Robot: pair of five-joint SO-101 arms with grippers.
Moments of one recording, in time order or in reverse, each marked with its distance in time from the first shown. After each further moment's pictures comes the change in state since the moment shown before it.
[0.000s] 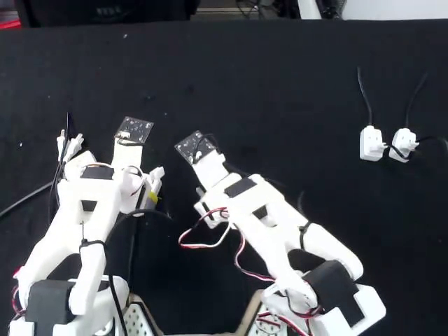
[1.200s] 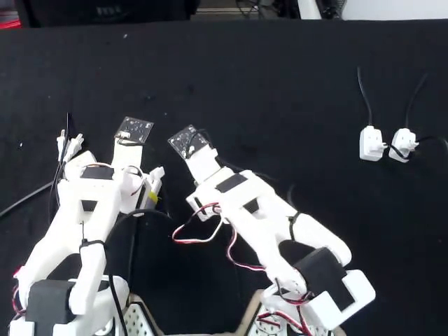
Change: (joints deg) left arm 0.0 0.0 0.0 0.0 0.0; right arm -1.8 6.2 -4.0 -4.3 -1.4
